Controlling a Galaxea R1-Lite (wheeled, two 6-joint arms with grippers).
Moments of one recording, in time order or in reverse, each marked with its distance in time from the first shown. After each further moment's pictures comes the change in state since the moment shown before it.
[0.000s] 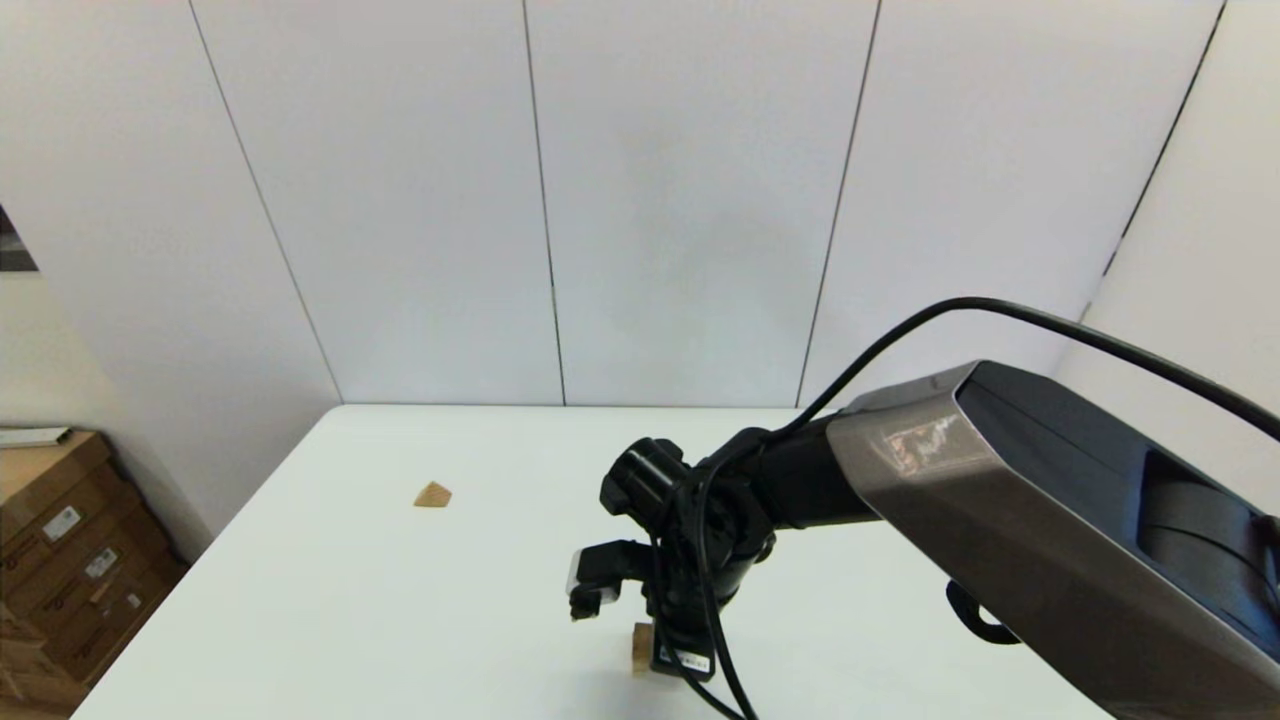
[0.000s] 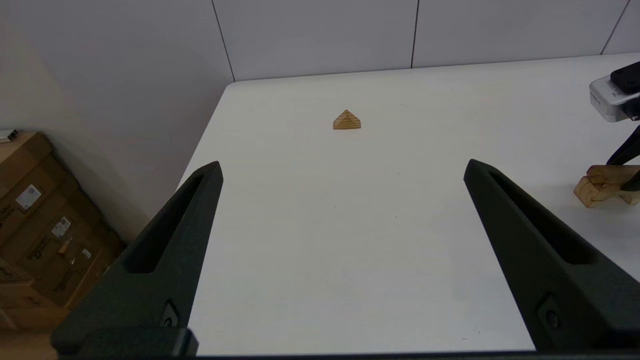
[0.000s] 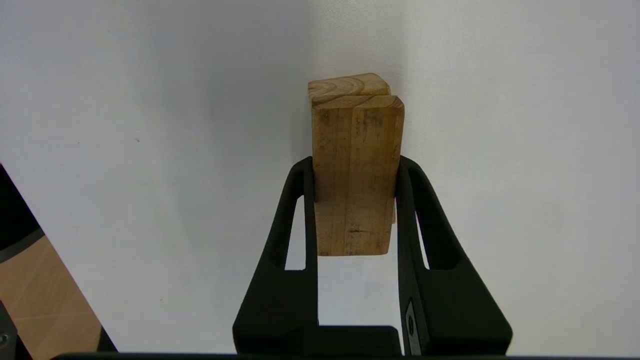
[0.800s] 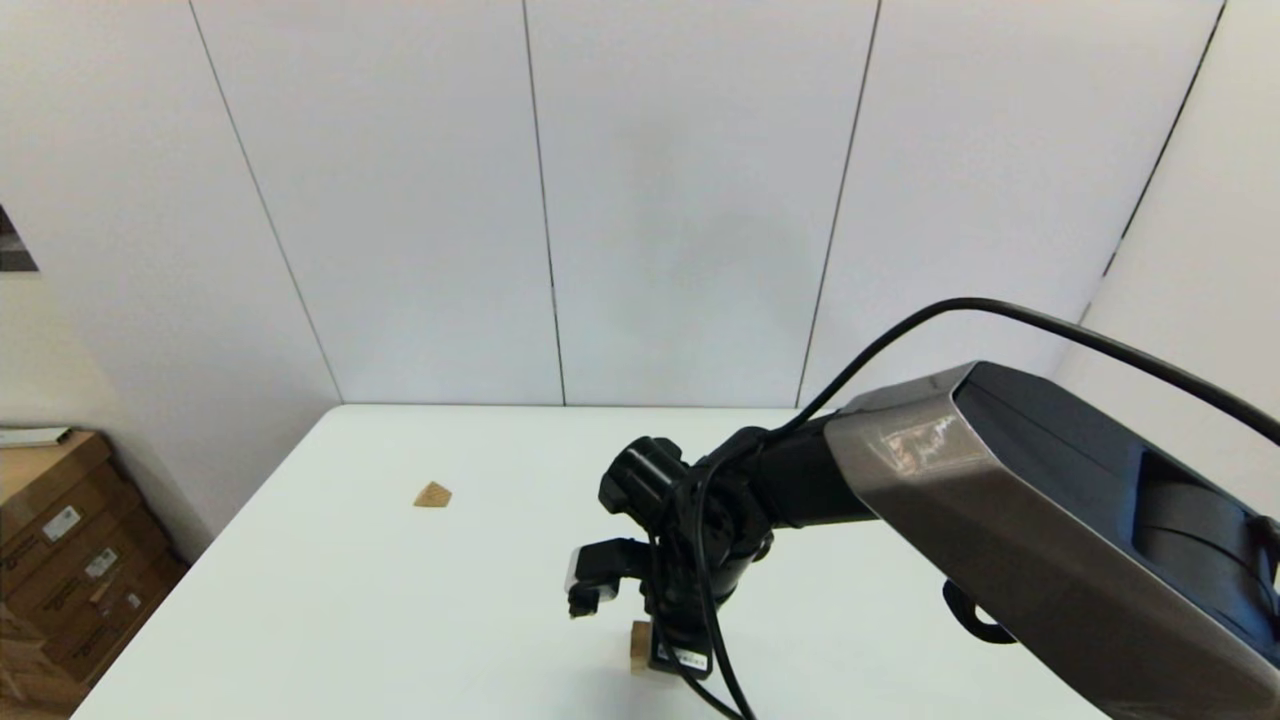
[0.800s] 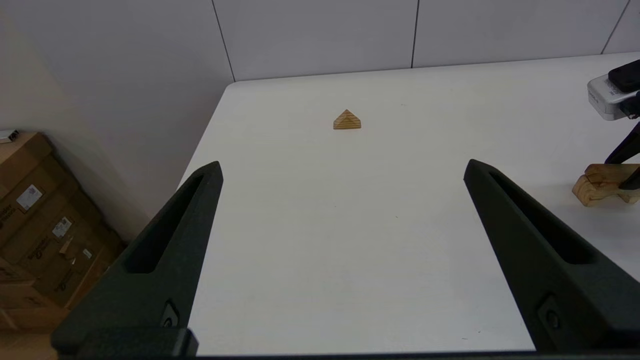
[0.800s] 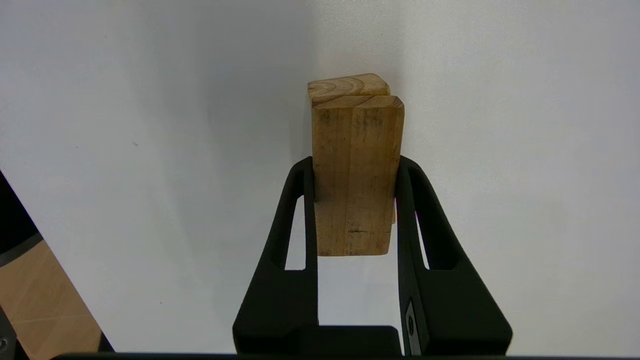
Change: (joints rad) left arm 0.000 0.000 0.000 0.000 0.000 0.001; right arm -0.001 0.004 -0.011 0.001 -0.001 0.003
